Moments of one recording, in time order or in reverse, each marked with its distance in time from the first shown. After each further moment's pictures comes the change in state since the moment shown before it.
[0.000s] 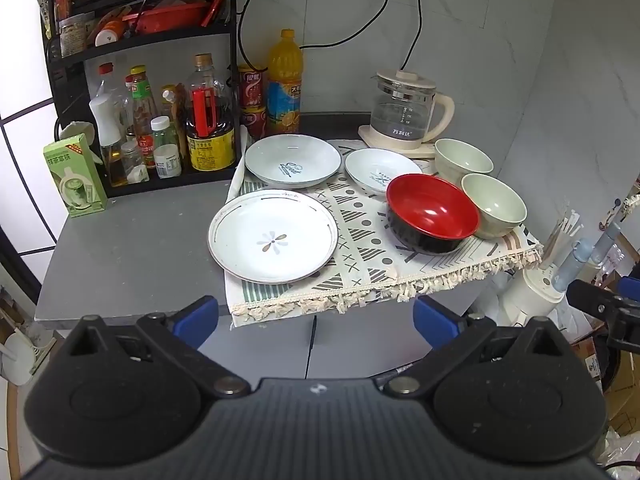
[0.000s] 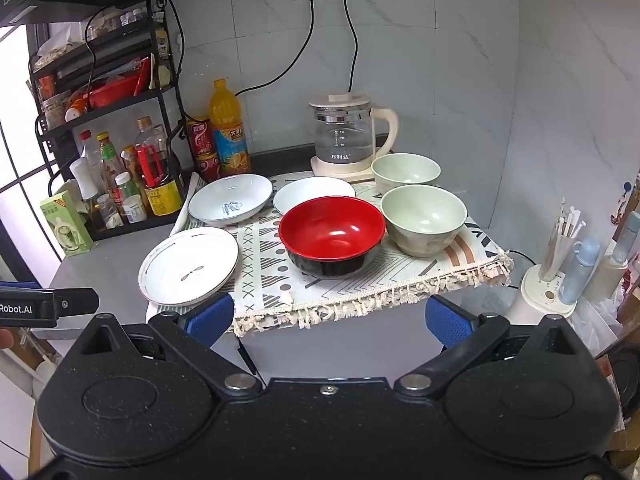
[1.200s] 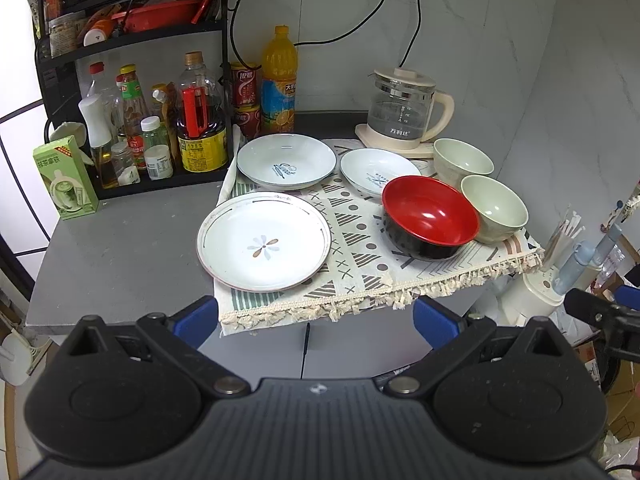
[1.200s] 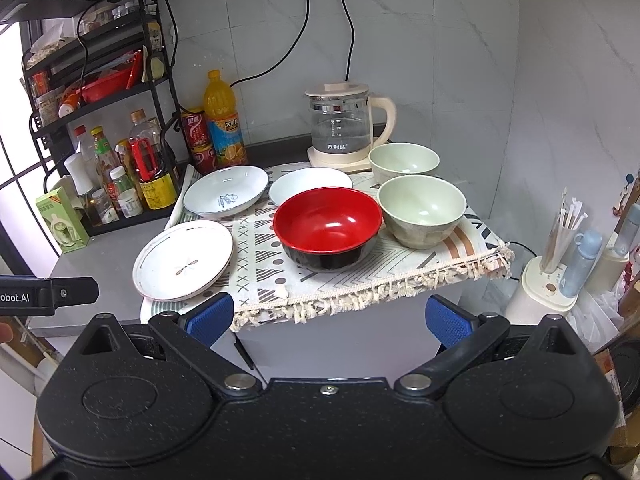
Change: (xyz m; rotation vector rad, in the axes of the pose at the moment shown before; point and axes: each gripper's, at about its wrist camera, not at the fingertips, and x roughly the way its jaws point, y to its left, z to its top) left arm 0.021 -0.013 0.011 -0.005 0.007 -0.004; right arm 0.013 -0.008 0.007 0.000 -0.001 -0.003
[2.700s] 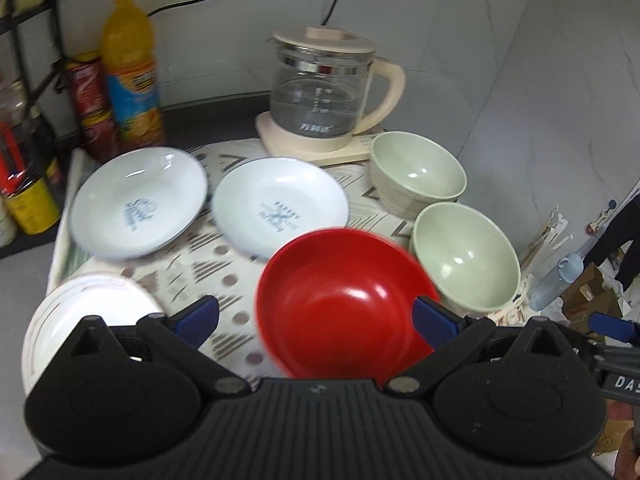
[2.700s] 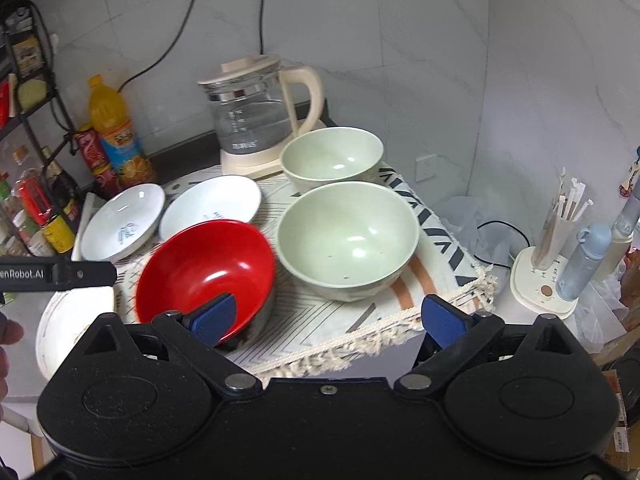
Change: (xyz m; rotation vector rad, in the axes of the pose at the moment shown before) left arm 0.217 -0.121 0.129 0.076 0.125 -0.164; right arm 0.164 -0.122 0.074 0.098 0.138 -0.084
